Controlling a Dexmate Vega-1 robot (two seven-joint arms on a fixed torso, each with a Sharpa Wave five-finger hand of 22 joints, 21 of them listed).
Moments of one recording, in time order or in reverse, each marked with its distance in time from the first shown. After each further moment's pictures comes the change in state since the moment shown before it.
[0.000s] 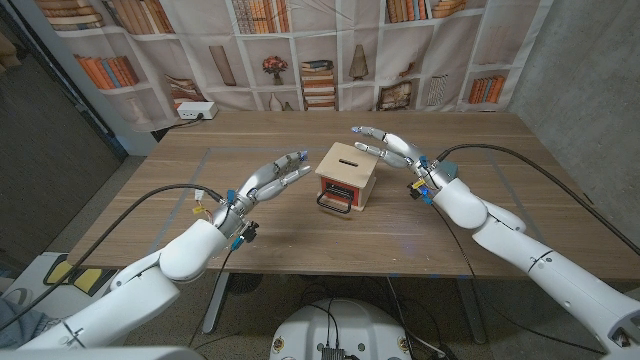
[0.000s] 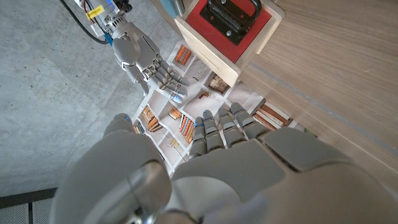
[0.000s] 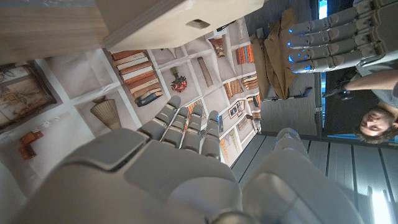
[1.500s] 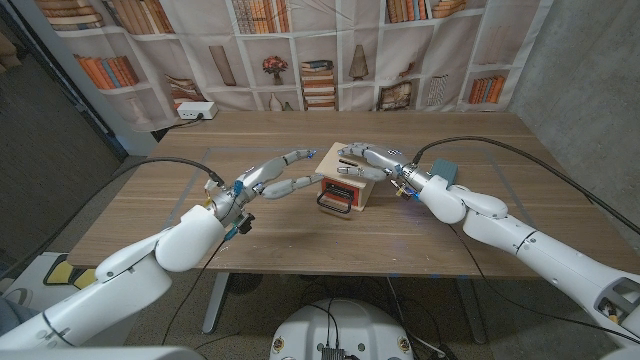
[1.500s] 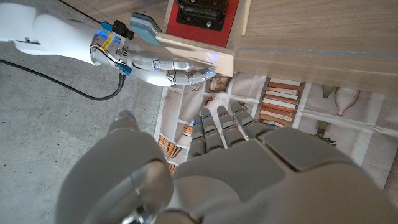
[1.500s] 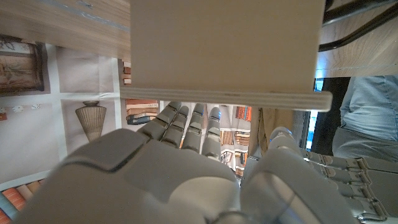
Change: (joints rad) left arm -0.006 0.029 -0.066 -0.118 0.324 0.159 -0.051; left_hand 0.027 0.027 0.007 -0.007 -0.019 0.034 -0.012 0.000 0.000 0.029 -0.018 -0.001 0.000 0.020 -0.005 -0.007 0.000 0.011 0.000 -0.026 0.005; right arm 0.151 -0.039 -0.191 0.044 -0.313 -0.173 -0.037; right_hand 0.009 0.043 0.007 0.002 0.004 0.052 0.007 0.023 0.000 0.054 -0.014 0.027 -0.005 0.041 0.002 0.019 -0.002 0.044 0.000 -0.035 -0.001
